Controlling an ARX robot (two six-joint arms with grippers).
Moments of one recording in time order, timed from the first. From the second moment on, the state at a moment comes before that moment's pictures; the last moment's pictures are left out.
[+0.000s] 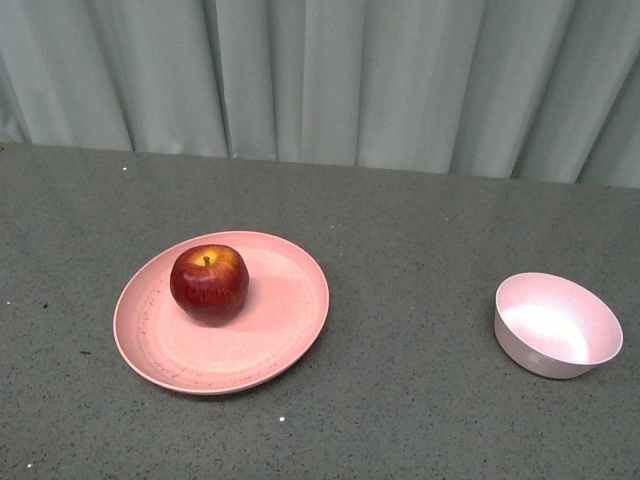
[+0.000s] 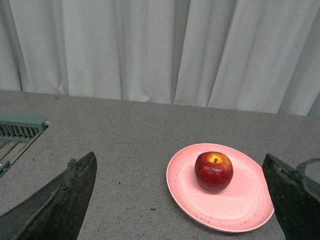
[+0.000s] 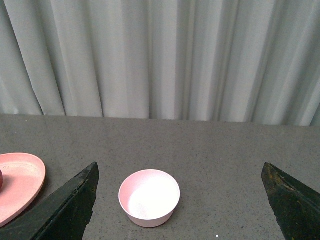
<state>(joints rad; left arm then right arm) 0.00 0.00 0.02 0.00 0.00 0.00 0.00 0.00 0.01 0.00 0.00 -0.01</state>
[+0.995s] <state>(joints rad) 0.00 0.00 0.02 0.00 0.00 0.00 0.00 0.00 0.01 0.00 0.00 -0.01</state>
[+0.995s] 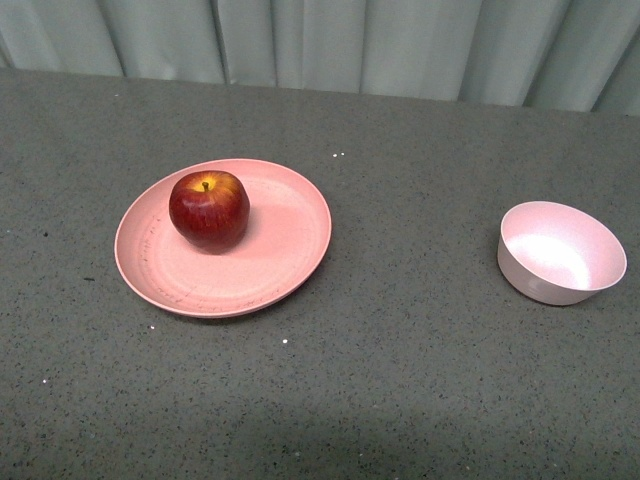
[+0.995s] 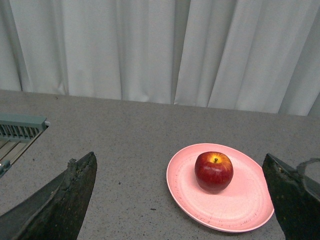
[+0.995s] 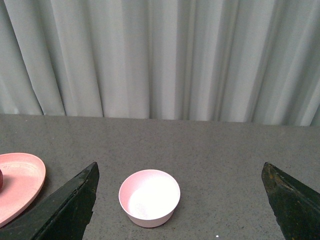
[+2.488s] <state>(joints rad) 0.00 0.00 0.02 0.00 0.00 0.00 0.01 0.66 0.14 0.26 -0.08 -0.05</state>
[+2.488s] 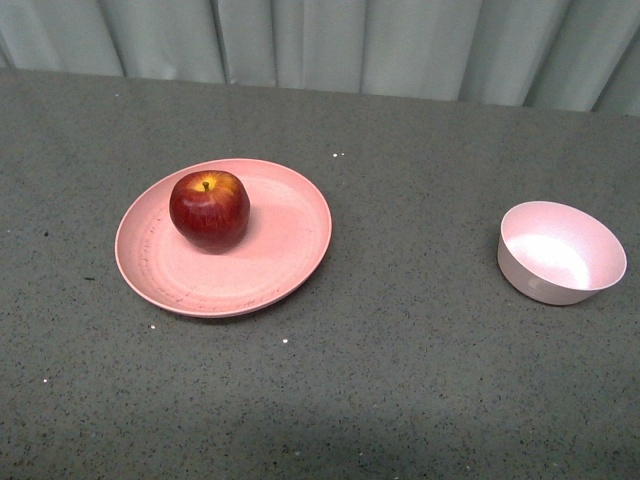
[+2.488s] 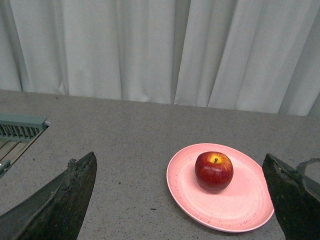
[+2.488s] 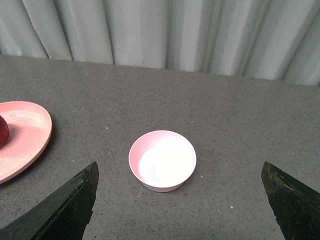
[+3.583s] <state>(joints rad) 0.00 0.00 0.02 0.00 0.00 0.00 0.15 2.05 0.94 0.12 -0.10 -0.21</state>
